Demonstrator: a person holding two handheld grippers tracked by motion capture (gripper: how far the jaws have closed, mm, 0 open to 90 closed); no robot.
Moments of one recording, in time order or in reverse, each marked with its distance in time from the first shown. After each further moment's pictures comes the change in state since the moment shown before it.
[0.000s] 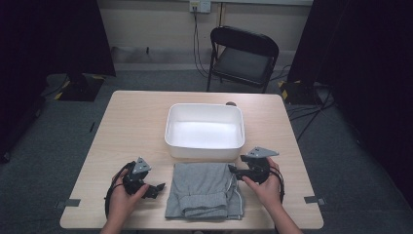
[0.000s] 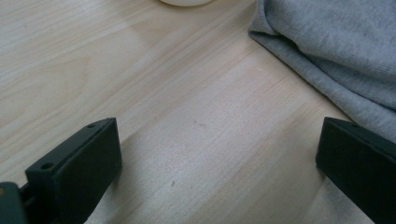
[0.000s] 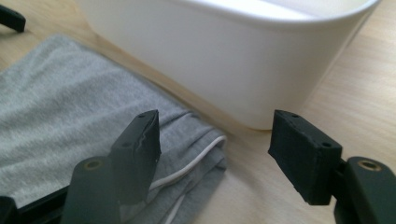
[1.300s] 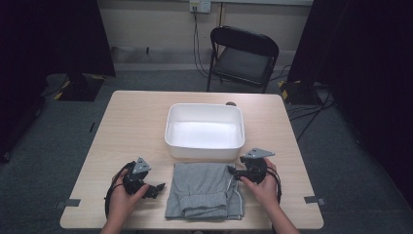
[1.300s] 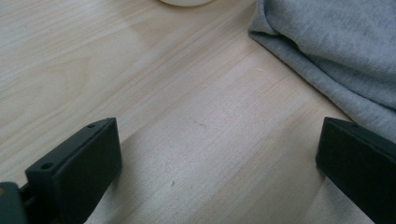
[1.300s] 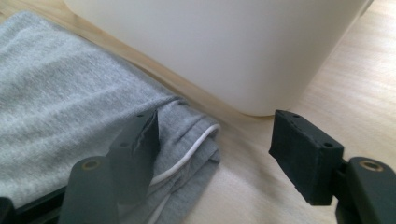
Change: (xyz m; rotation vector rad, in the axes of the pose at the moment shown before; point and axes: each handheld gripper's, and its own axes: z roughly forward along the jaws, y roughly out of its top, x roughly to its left) left arm 0.000 0.000 0.000 0.000 0.000 0.000; right arm -0.005 -0.009 0.015 0.033 -0.017 0.008
